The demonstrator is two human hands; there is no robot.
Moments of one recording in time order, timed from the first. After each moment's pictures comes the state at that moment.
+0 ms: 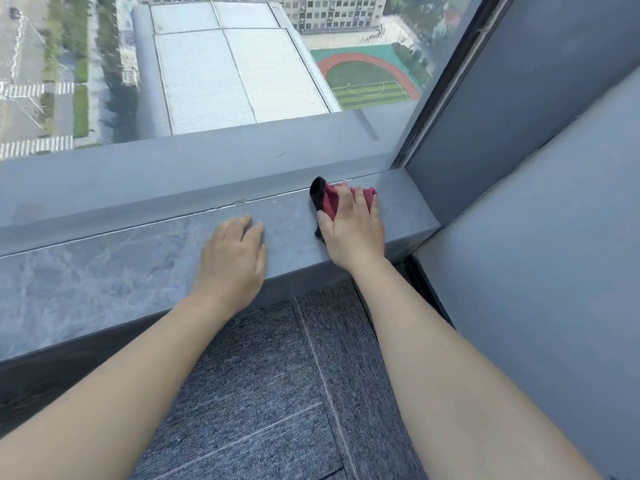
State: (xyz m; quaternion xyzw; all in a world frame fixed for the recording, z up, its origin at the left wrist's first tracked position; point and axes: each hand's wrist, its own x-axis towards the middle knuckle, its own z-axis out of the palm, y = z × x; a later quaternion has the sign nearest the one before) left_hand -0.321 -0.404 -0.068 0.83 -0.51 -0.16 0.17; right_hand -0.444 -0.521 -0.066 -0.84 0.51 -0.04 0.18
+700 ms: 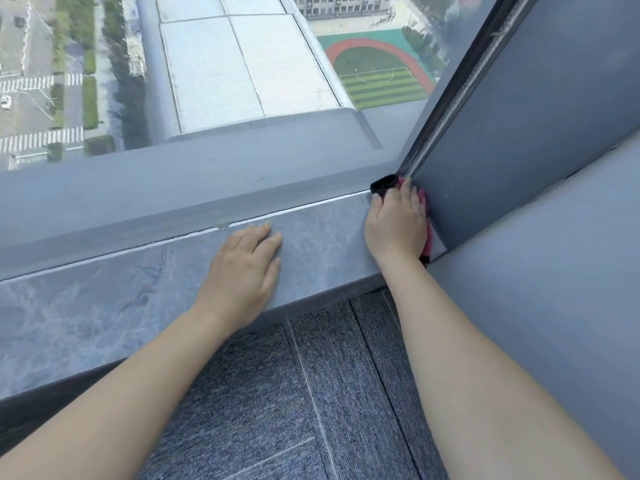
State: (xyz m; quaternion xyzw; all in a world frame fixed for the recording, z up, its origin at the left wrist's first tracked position) left_hand -0.324 -0.441 -0.074 0.79 -0.58 -0.14 0.17; right_hand -0.465 -0.591 -0.072 -0.76 0.62 -0.07 0.15
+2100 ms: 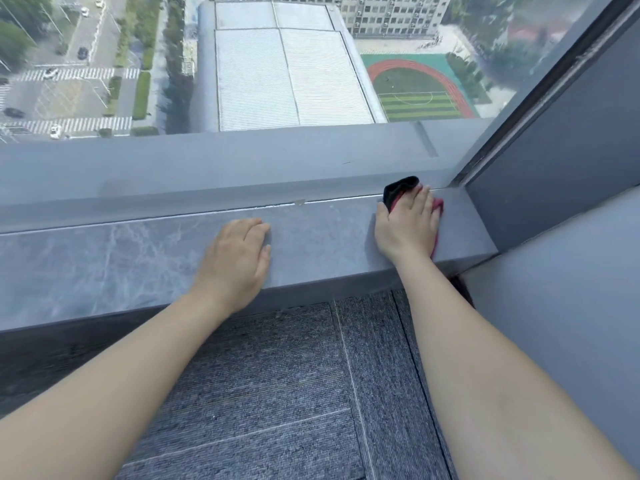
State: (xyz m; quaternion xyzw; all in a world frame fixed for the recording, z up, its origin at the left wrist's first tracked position) left_hand -0.278 -0.363 -0.062 0.84 -0.50 -0.13 0.17; right_hand -0.420 -0.539 -0.068 -0.79 0.60 0.01 0.15
